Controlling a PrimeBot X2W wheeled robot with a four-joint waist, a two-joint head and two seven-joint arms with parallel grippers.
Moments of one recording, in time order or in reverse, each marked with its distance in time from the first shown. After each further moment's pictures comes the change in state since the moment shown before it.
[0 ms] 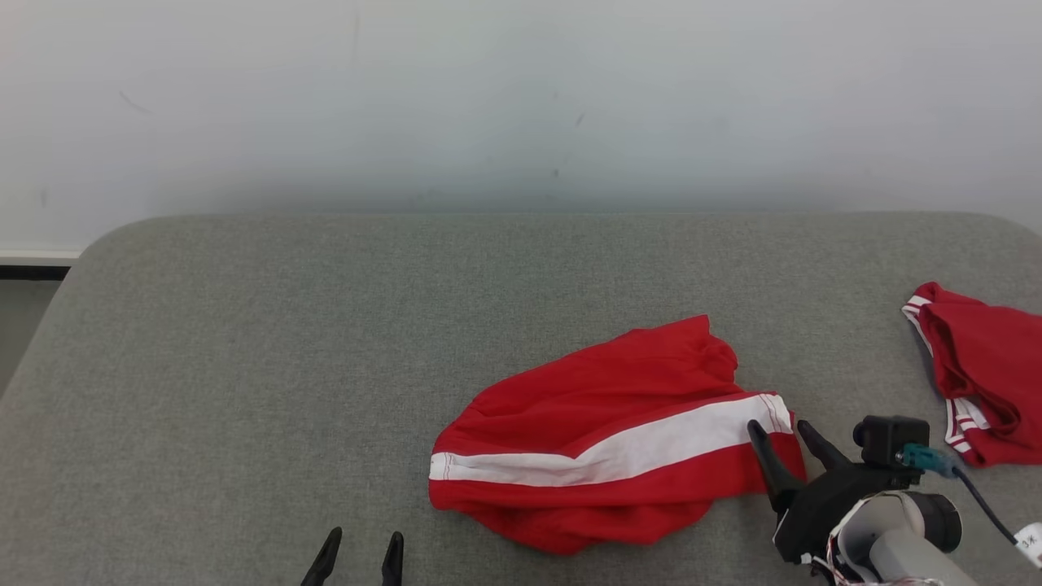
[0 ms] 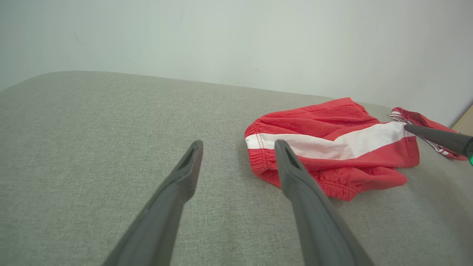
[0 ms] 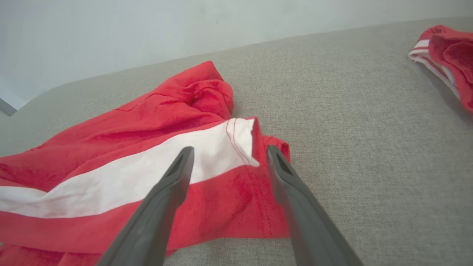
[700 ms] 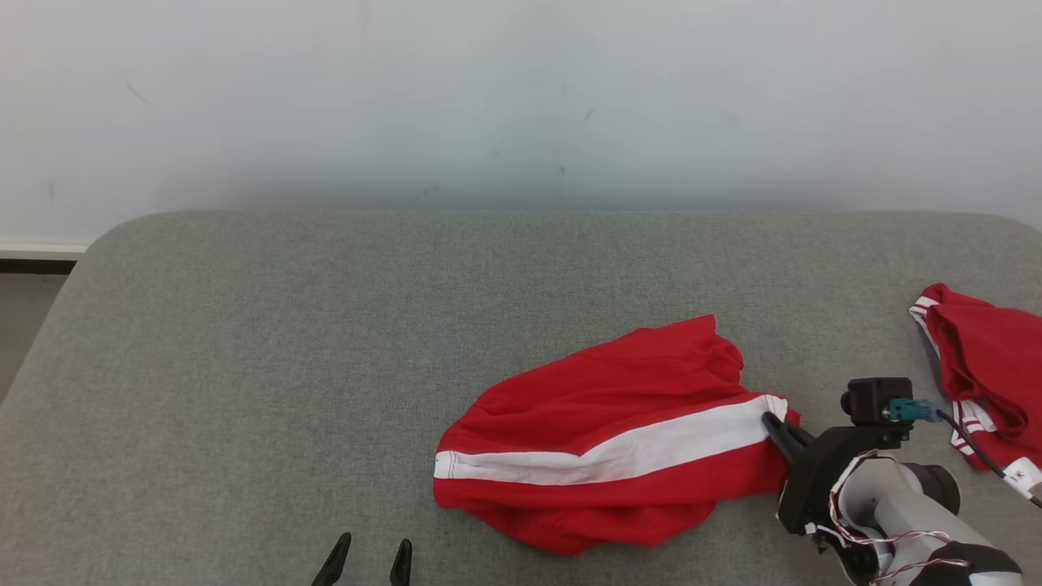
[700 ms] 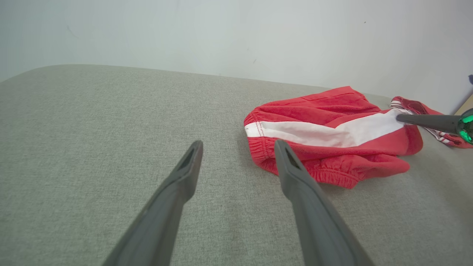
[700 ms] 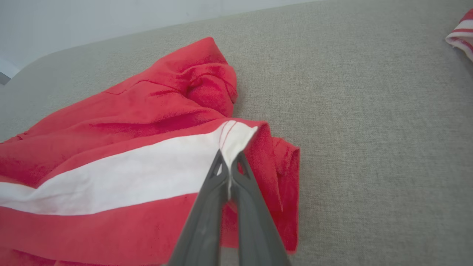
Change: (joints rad) left arm -0.006 -0.031 0.027 0.054 0.058 -0.051 0.000; right arm -0.172 -0.060 0.232 0.137 0.224 0.000 0.146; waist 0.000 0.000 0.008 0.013
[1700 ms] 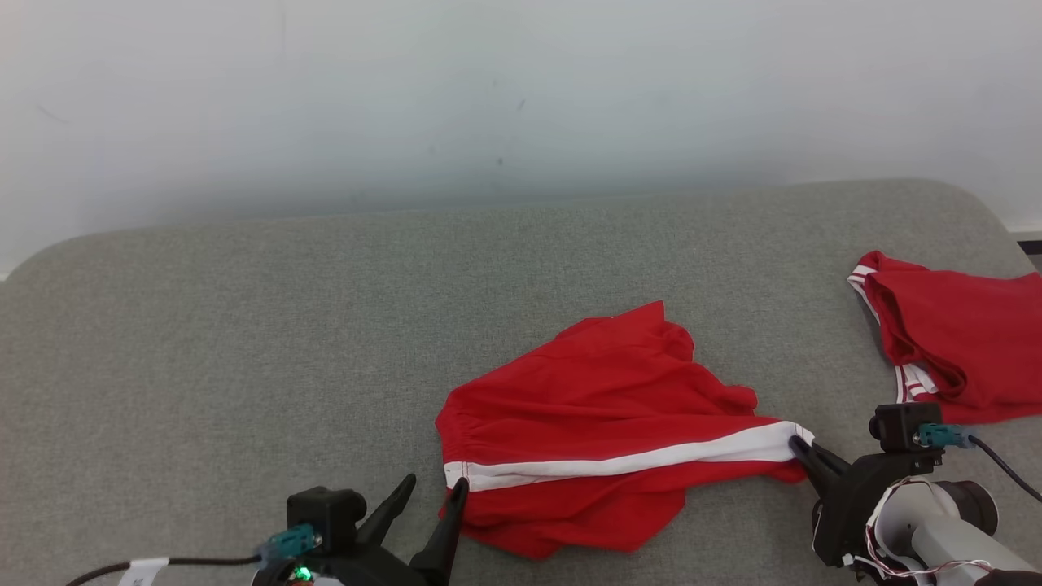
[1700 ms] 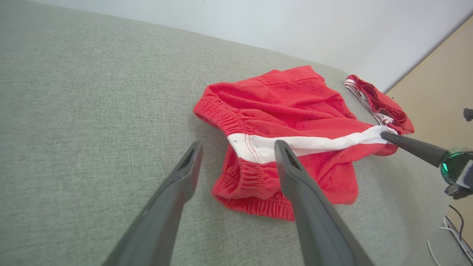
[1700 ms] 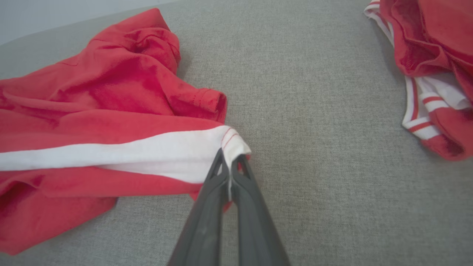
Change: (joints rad) left arm -0.222 -0.054 -0.038 0.099 -0.203 -0.069 0.334; right arm 0.068 -0.134 0.108 -0.122 0.059 0.000 -0.026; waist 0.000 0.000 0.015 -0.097
